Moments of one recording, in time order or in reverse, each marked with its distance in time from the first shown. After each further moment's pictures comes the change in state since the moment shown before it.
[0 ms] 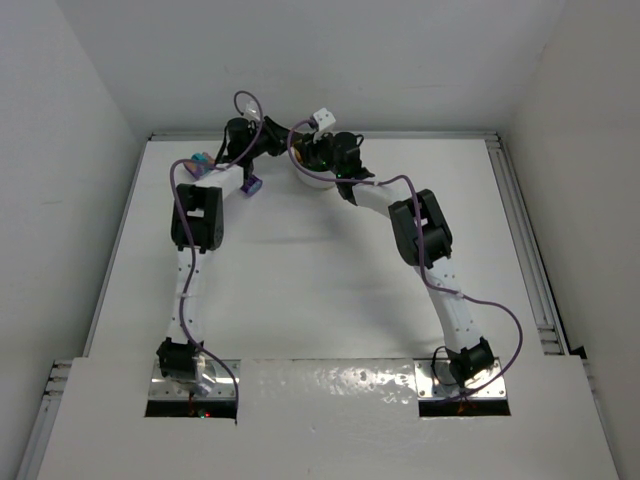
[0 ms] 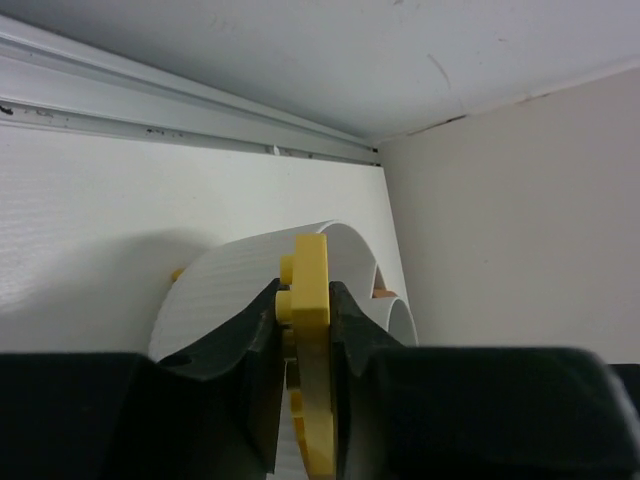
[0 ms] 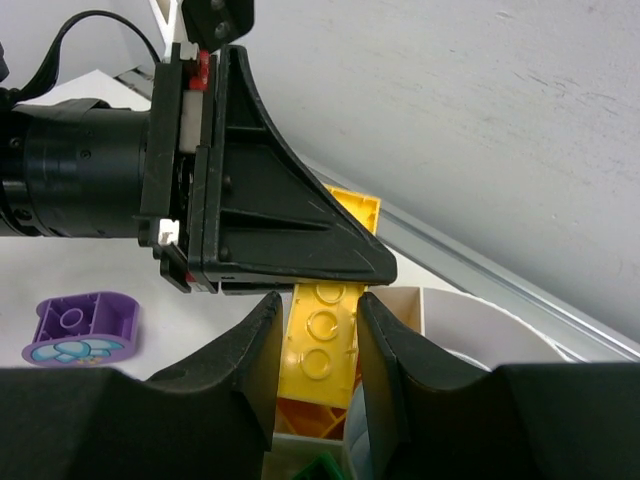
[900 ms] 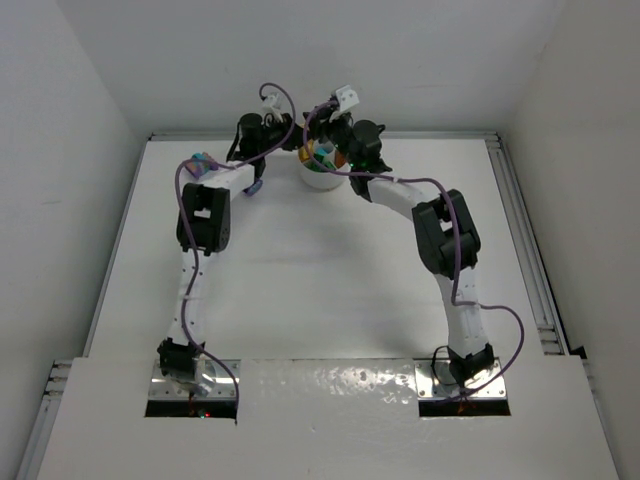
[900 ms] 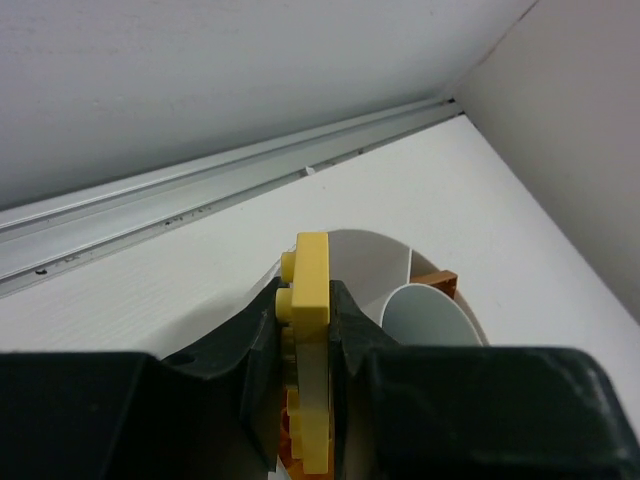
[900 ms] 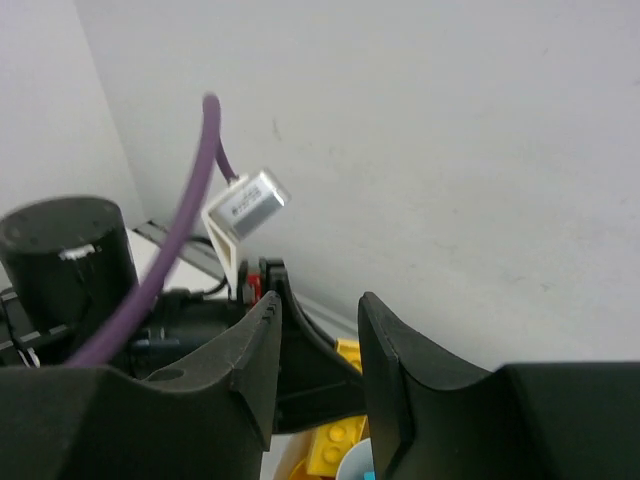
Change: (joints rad) left arm -0.064 -0.045 0.000 0.029 -0.013 0.542; right arm -0.006 -0.272 -0.214 0.172 0.075 0.047
